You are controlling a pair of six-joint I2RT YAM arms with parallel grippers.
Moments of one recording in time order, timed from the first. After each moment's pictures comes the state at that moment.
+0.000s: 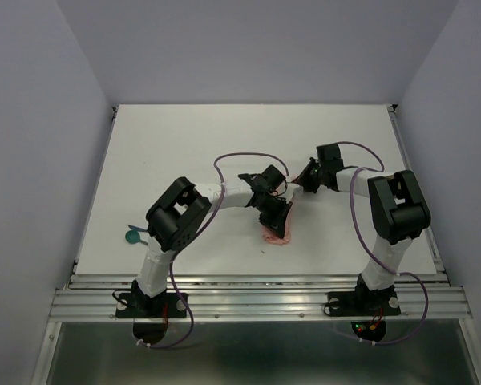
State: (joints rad) left arm -0.86 2.06 1.37 -0.44 0.57 -0.25; right arm 0.23 1.86 1.01 -0.03 -0.22 0.87
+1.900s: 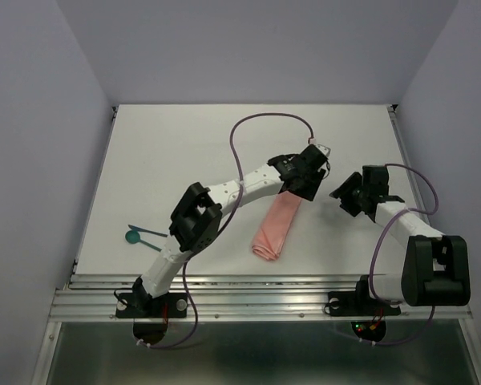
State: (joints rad) left arm -0.97 2.19 1.95 -0.66 -0.09 -0.40; right arm -0.02 1.31 0.65 -0.16 -0.05 0.80
